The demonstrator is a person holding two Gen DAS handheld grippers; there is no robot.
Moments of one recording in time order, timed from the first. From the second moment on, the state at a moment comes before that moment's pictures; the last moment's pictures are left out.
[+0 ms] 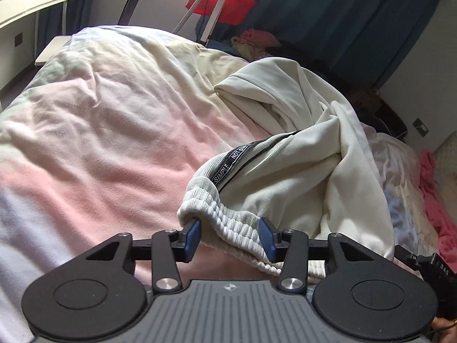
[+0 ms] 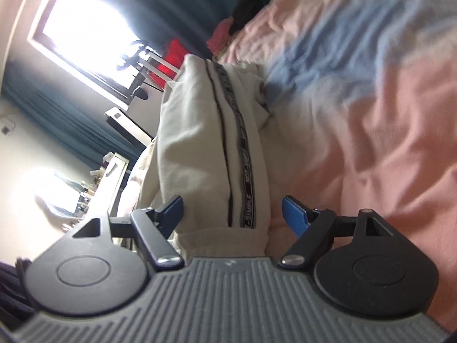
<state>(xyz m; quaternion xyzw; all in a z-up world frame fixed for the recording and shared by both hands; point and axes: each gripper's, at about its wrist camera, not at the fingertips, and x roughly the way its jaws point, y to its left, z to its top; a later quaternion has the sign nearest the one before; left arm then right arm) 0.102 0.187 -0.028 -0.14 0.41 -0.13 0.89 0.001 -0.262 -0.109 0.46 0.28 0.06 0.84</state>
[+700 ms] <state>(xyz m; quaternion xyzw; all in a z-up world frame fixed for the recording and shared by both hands) 0.135 0.180 -0.057 -0.15 0.40 -0.08 0.90 0.025 -0.245 -0.118 0.41 0.32 0.11 0.85</state>
